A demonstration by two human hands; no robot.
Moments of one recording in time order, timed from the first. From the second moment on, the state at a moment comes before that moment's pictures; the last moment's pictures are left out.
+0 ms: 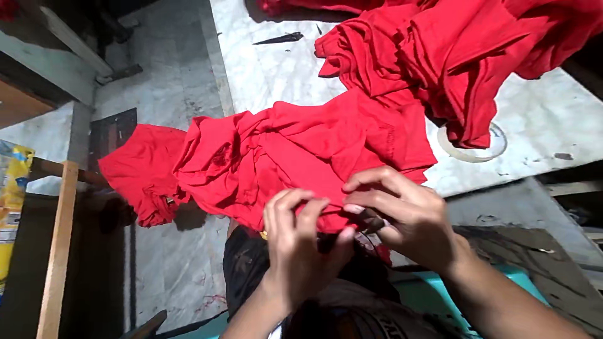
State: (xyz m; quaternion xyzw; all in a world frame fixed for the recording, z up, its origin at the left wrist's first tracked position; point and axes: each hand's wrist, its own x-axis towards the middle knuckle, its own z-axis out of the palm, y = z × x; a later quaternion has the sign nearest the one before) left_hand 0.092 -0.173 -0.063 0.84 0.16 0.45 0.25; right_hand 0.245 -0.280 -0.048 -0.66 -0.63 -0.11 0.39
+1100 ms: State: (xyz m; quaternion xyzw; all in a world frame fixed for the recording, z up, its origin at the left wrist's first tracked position) left_hand 0.131 -0.155 -0.031 0.87 0.16 0.47 0.08; right_hand 0.255 -0.309 -0.029 -0.66 -0.61 -0.19 0.40
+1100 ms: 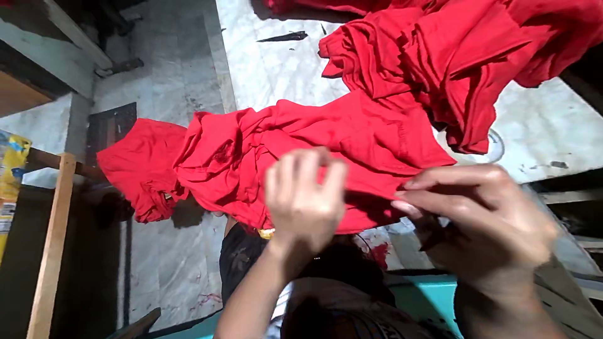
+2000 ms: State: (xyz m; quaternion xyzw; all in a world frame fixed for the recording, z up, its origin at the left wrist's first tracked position) left_hand 0.122 -0.155 -0.029 0.84 0.20 0.50 0.01; right_hand 0.238 -0.287 -0.011 -0.66 -0.58 -0.24 0.40
